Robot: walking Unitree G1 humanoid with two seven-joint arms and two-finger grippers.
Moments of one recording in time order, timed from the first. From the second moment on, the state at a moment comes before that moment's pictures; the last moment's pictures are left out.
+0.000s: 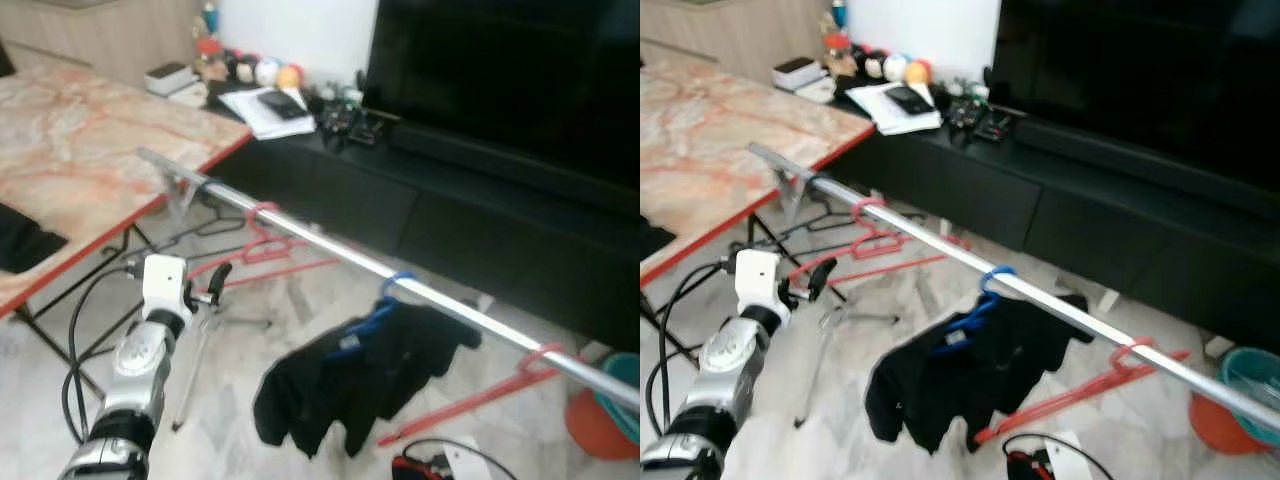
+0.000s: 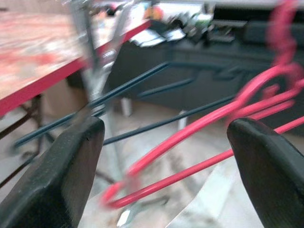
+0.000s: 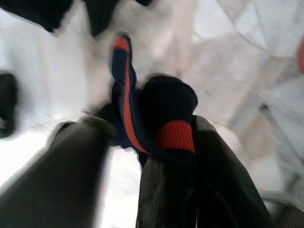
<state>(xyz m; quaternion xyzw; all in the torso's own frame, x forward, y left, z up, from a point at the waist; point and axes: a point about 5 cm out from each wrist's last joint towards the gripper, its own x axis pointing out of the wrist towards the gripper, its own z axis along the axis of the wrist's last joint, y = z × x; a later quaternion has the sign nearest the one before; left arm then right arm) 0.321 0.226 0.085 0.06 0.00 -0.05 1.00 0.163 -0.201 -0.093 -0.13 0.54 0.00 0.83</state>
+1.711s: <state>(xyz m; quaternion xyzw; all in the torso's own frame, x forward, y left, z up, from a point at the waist) 0.319 0.201 0.099 0.07 0.00 -0.14 0.99 0.163 -0.196 -0.094 -0.12 0.54 -0.01 0.84</state>
